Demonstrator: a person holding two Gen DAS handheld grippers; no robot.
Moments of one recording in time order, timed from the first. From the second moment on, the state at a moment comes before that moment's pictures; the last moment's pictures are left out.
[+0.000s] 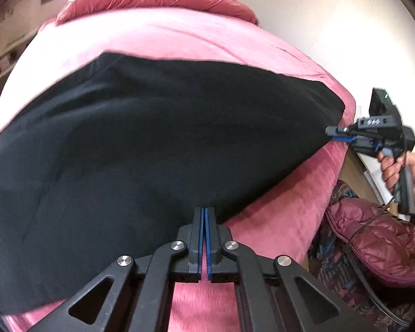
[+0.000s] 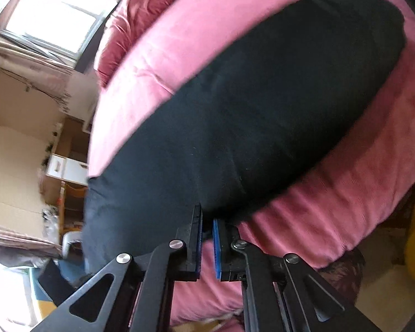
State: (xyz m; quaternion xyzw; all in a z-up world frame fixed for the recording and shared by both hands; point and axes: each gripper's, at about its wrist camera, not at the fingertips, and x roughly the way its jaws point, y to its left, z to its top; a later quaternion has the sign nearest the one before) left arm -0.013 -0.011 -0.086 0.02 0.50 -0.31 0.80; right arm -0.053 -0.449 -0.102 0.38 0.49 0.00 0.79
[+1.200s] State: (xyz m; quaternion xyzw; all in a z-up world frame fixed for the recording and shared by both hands) left arm -0.059 0.265 -0.074 -0.40 0.47 0.09 0.78; right arm 0.001 -0.133 -0.094 -0.12 0.52 0.34 0.78
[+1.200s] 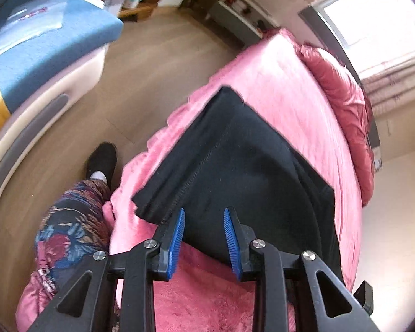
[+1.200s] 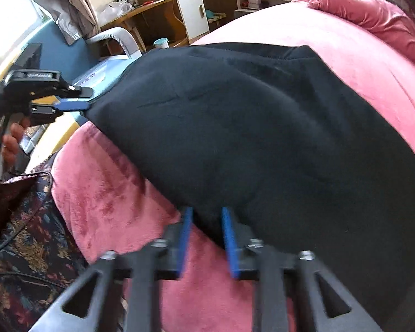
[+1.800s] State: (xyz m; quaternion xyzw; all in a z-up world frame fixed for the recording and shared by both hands) left arm -0.053 0.275 -0.062 -0.35 0.45 0.12 0.81; right arm 0.004 -0.142 -0.085 -0.09 0.51 0.35 0.78
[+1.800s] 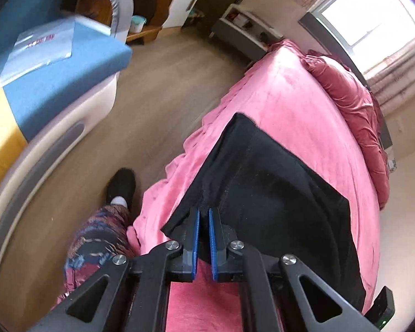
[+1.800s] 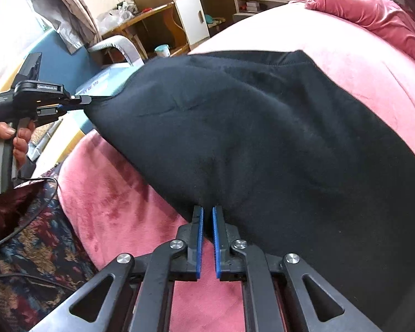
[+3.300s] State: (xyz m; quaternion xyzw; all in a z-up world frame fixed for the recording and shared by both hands) left arm 0.056 0.078 -0.058 -0.05 0.47 -0.11 0.87; right arm 0.213 -0.154 -0.072 0.01 0.56 0.32 0.76
